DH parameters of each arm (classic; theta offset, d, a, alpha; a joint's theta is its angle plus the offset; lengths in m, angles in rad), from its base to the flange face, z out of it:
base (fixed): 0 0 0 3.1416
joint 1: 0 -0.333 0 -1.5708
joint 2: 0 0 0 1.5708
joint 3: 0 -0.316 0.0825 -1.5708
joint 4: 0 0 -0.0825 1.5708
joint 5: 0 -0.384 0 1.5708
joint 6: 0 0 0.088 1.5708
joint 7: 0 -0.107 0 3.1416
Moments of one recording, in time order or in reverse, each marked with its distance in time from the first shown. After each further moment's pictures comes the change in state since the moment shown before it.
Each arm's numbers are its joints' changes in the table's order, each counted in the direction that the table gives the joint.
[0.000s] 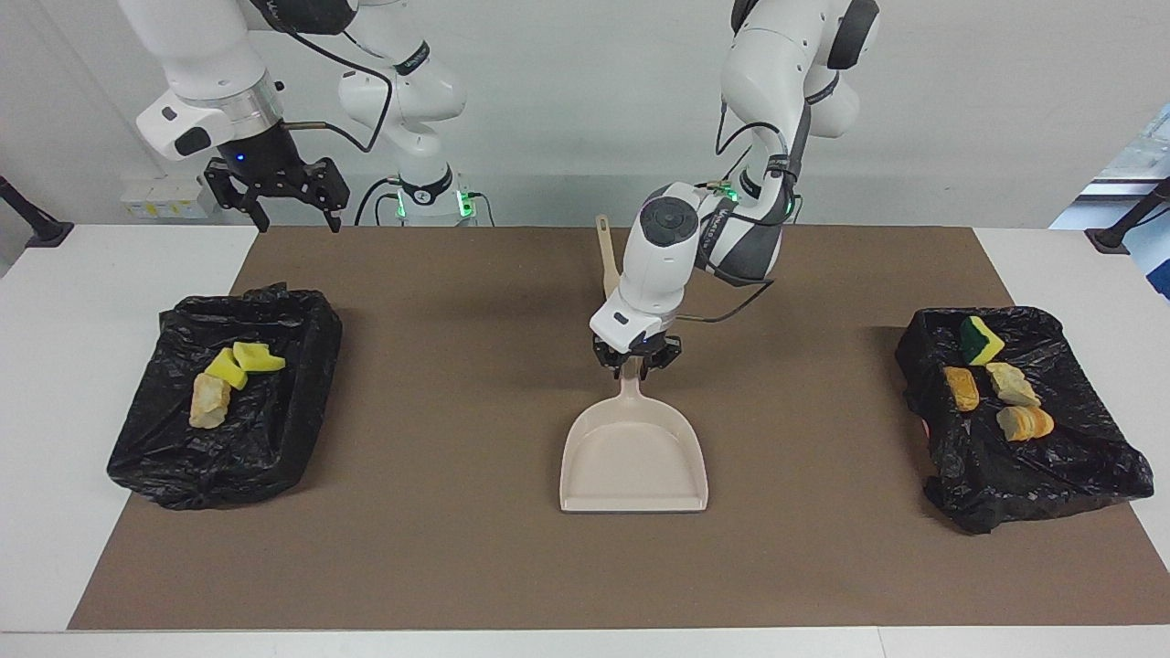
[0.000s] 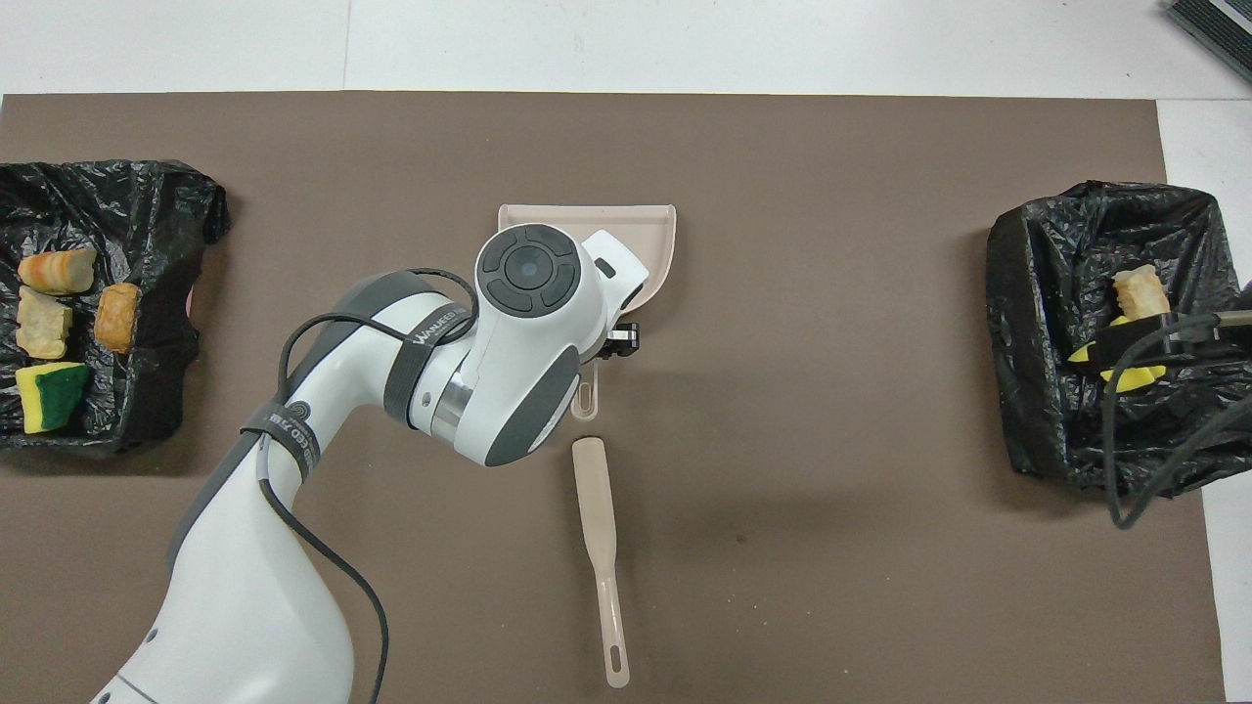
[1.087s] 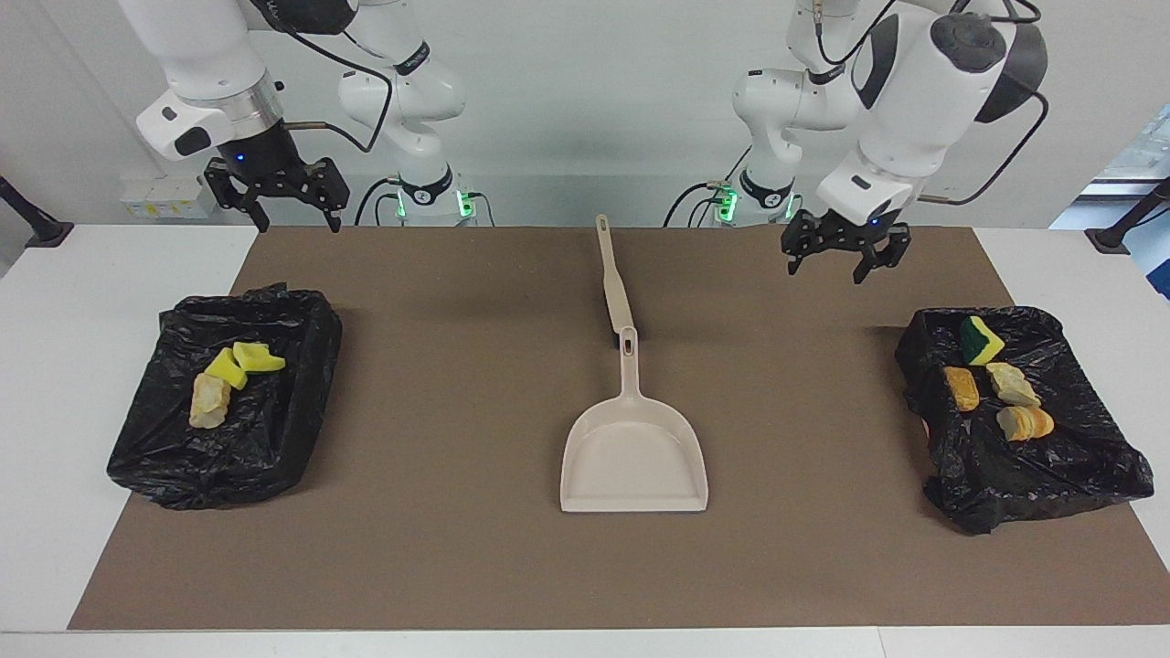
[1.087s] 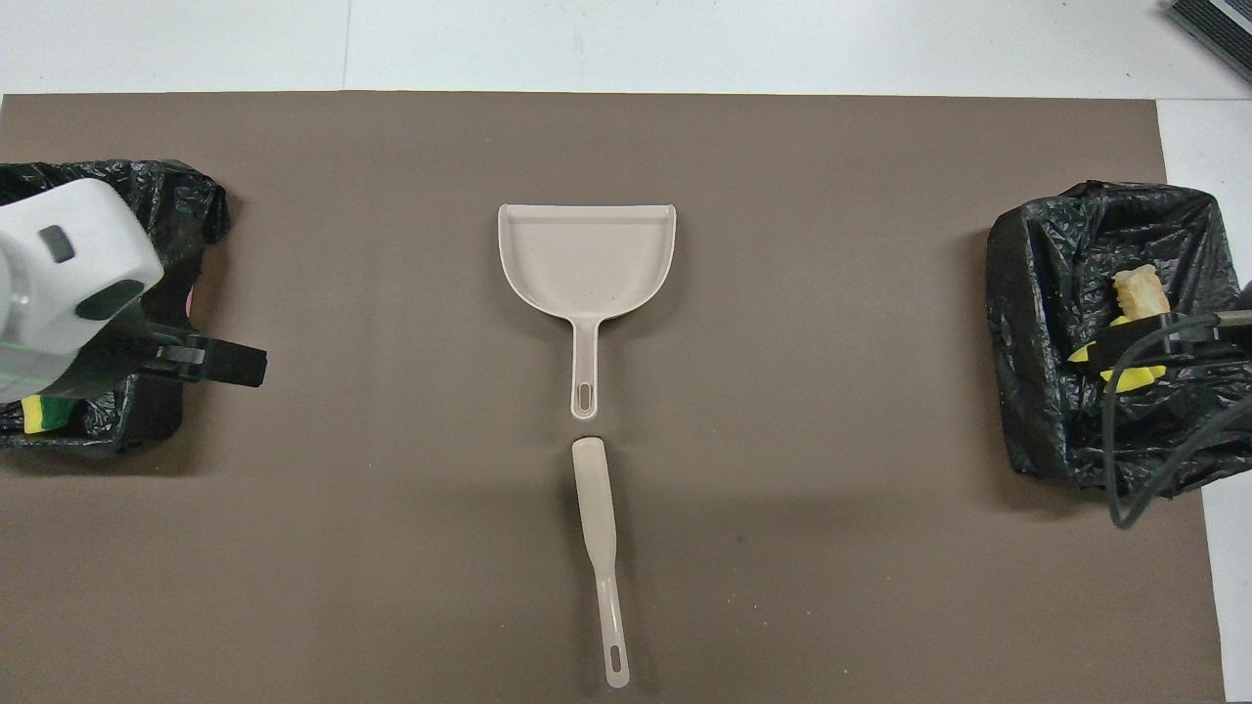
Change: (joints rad) left arm -0.389 0.532 -0.026 -0.073 -0.005 0.443 -0.585; right arm 0.000 0.000 0.000 0.000 0.000 0.000 0.000
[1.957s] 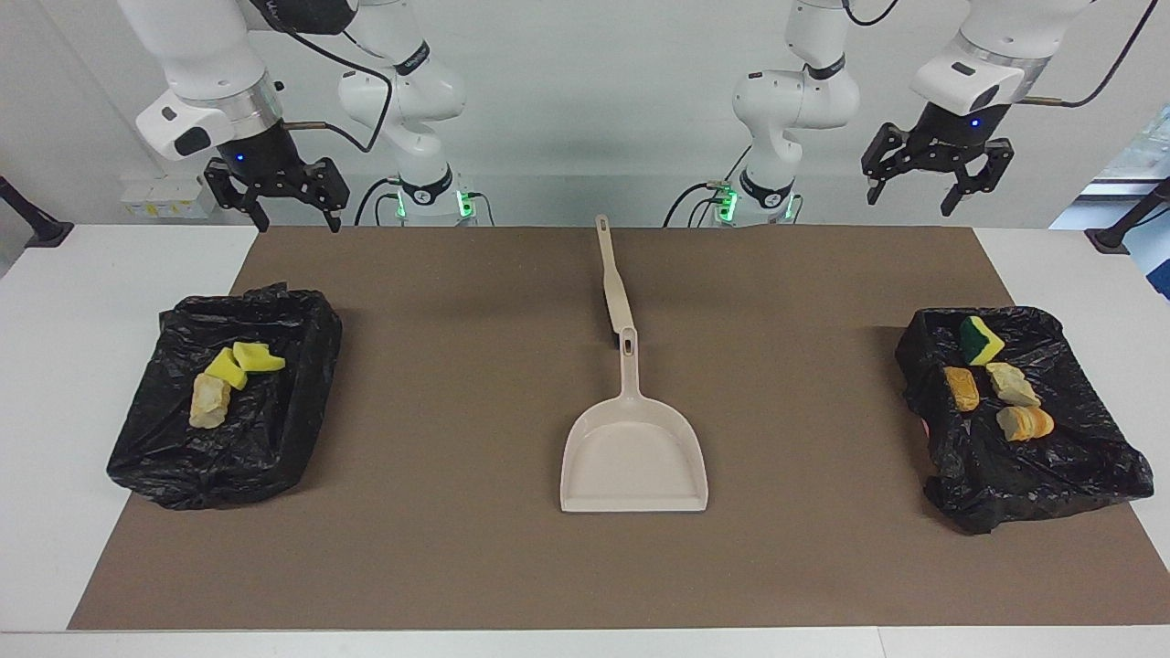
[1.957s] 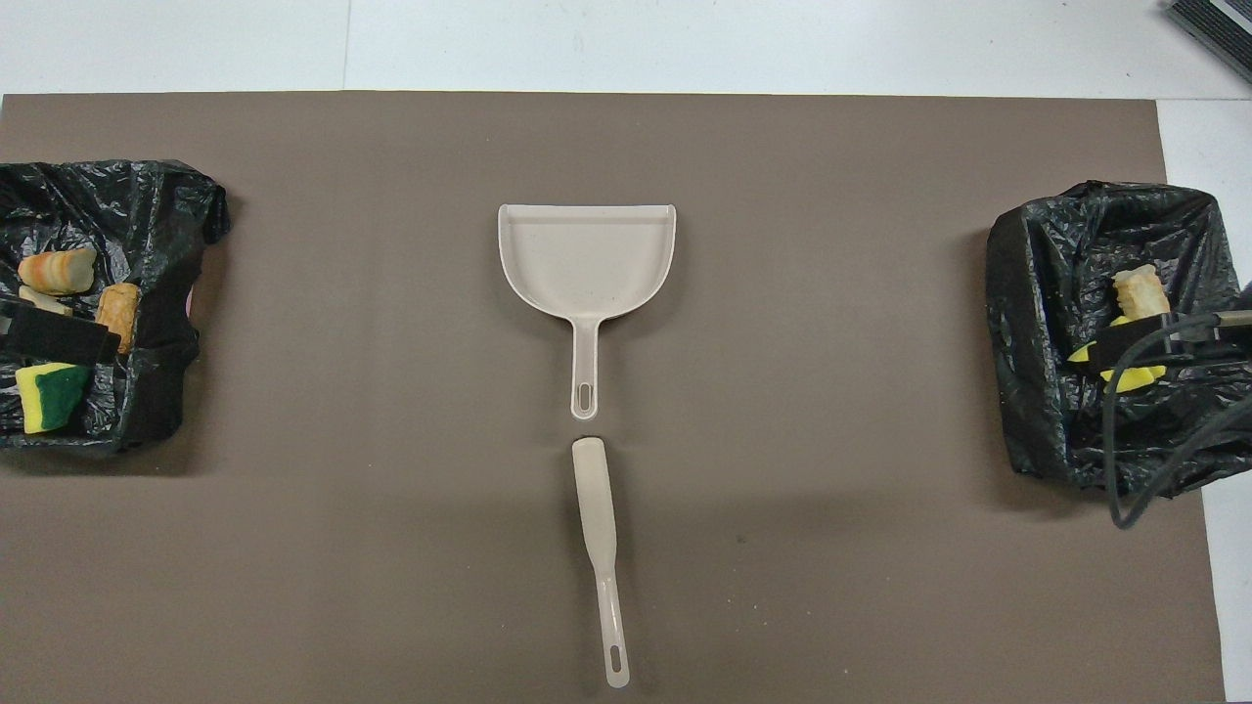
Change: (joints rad) left arm -0.046 -0.112 -0.031 0.307 -0.042 0.220 -0.130; right arm 0.000 0.000 0.000 0.000 0.000 0.000 0.000
